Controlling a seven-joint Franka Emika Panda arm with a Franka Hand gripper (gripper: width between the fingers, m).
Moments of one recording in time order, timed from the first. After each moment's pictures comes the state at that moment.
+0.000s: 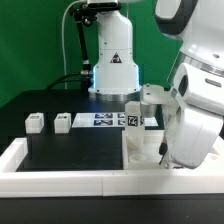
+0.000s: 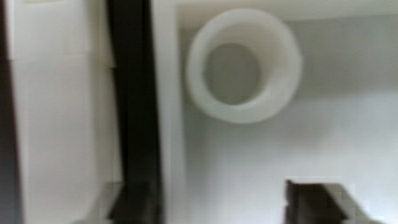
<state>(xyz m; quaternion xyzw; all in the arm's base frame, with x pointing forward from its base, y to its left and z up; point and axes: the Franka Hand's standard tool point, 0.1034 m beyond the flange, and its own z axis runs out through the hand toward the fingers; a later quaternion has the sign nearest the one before) 0.612 0.046 0.027 0.73 0.66 -0.16 0.08</state>
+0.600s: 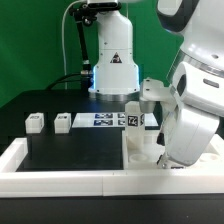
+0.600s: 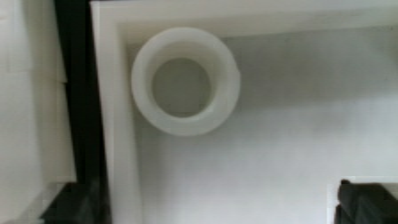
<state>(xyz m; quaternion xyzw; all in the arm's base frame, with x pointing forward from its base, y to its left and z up) 0.603 0.044 0.032 0.73 0.66 -0.18 0.08</state>
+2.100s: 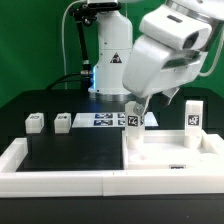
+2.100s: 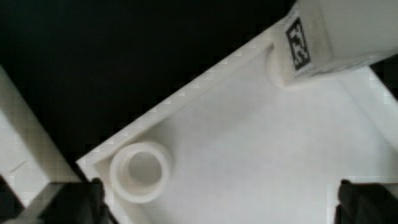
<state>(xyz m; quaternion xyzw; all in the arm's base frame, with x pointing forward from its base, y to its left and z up) 0.569 0.031 0.104 0.90 0.40 -0.13 0.11</state>
